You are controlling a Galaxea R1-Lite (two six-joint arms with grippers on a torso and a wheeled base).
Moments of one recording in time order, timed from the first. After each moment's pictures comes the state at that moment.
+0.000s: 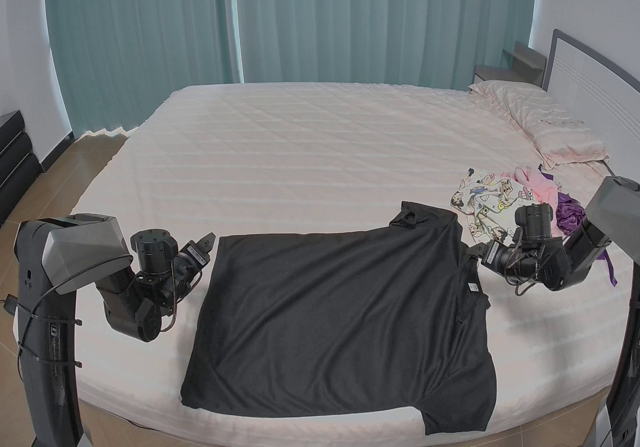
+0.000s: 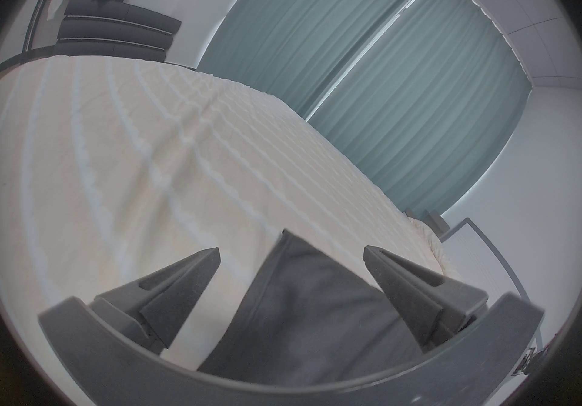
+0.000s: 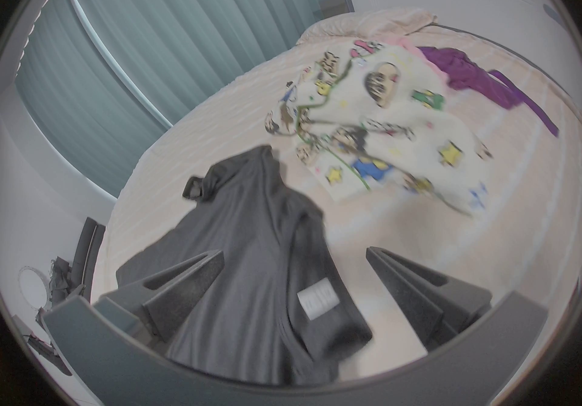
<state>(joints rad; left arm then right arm) -0.12 2.42 -0.84 -1.28 0.10 -0.75 0.06 2.25 -0.95 -0.64 -0.01 0.55</state>
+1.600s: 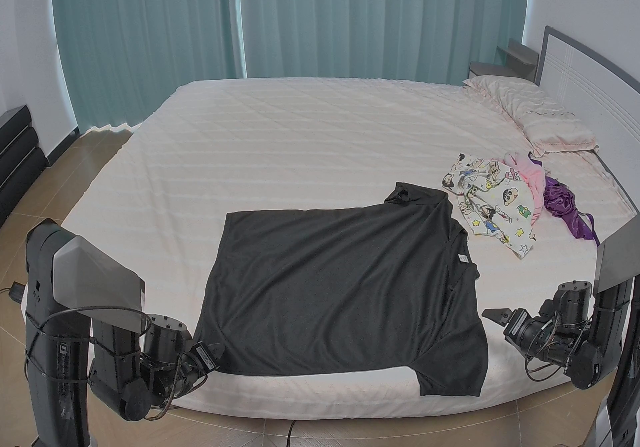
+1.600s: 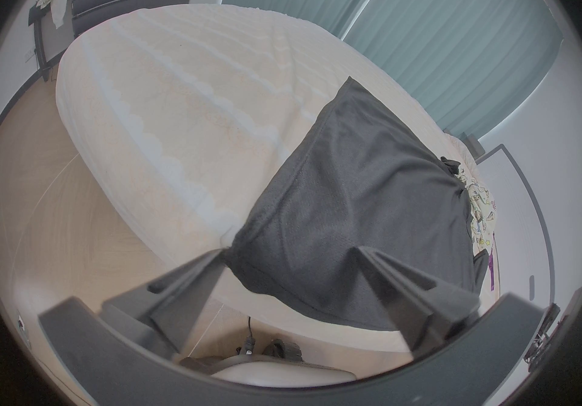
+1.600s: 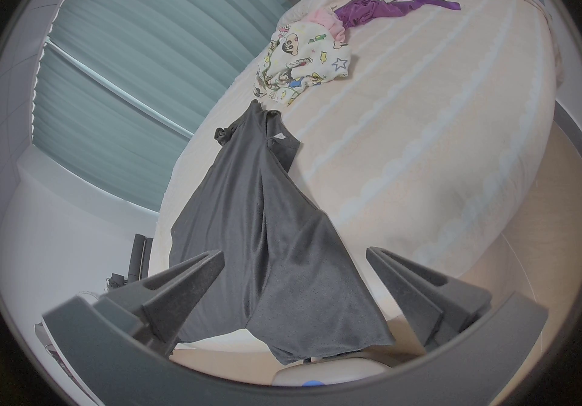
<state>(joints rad) -0.32 2.39 -0.20 -1.41 0.17 -0.83 0.07 2.23 -0.07 -1.55 0.14 0.80</state>
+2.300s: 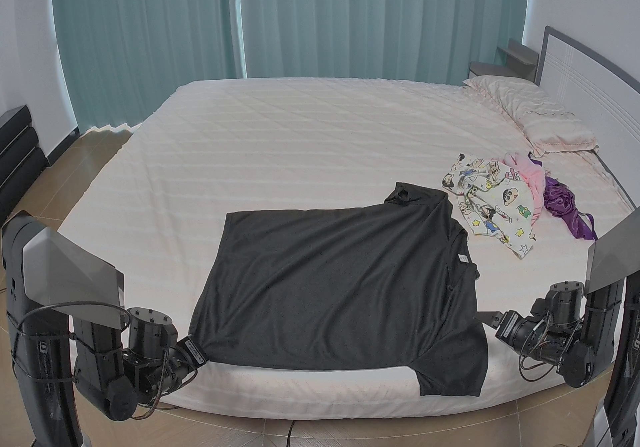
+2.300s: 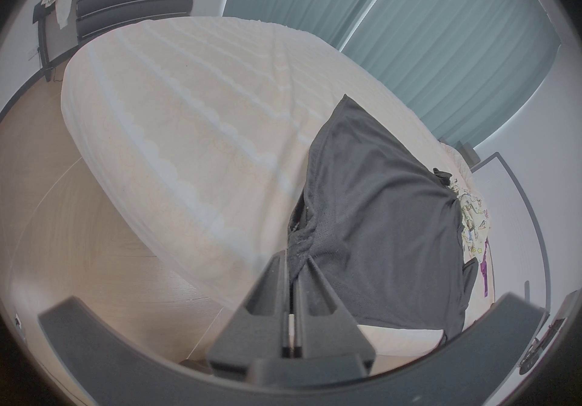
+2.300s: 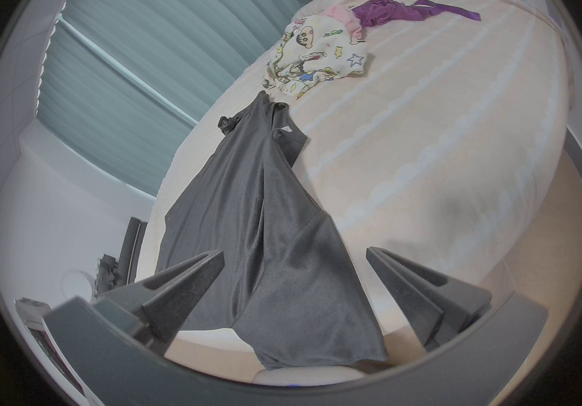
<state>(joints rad) -0.30 2.29 -0.15 -1.41 0.17 -0.82 0.09 2.28 -0.12 -1.55 0.15 0.70</state>
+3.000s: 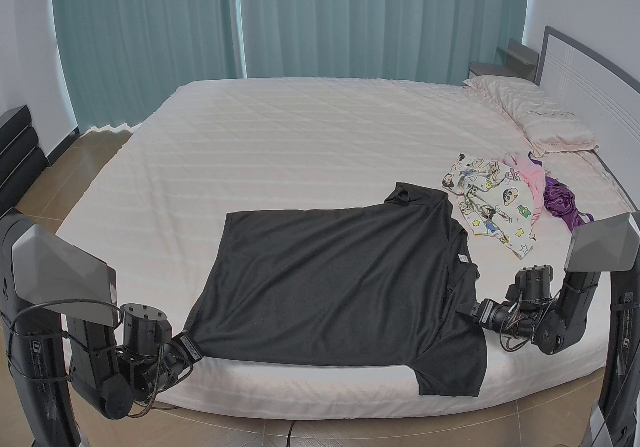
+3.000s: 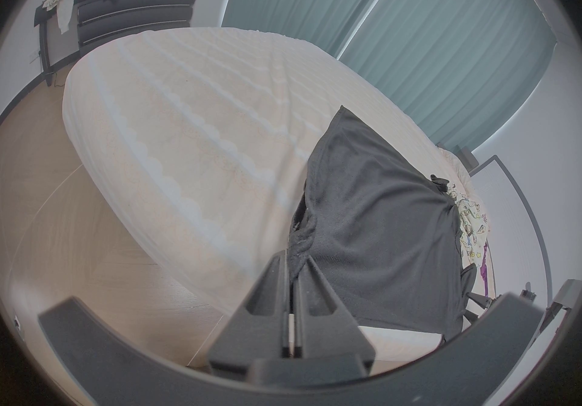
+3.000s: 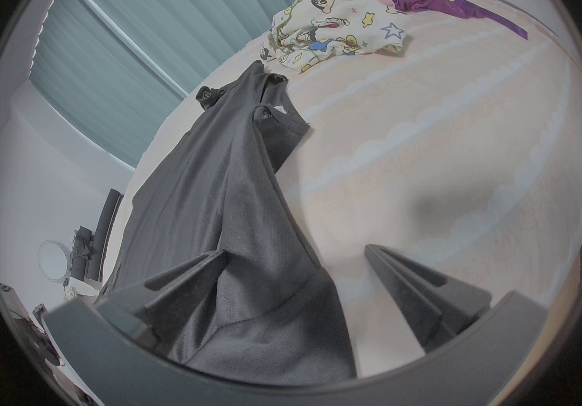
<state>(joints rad) -0.29 2.25 -0.14 -1.41 0.19 -0.80 0.07 2.40 -0.53 -1.15 0.15 0.54</state>
